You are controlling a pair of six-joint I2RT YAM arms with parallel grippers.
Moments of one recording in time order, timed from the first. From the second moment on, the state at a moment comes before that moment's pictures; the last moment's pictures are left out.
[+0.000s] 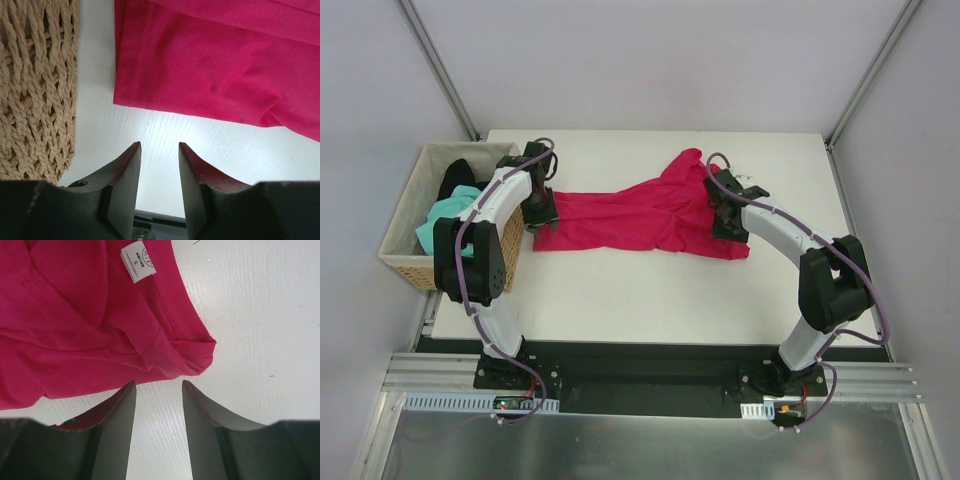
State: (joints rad) left arm -0.12 1.80 1.45 -1.03 -0.09 -0.39; right arm 0.46 1.69 1.24 -0.77 0.42 0.59
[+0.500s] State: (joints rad) left arm -0.12 1.80 1.46 -1.02 -0.09 -0.40; right arm 0.42 1.72 1.23 -0.70 0.37 0.58
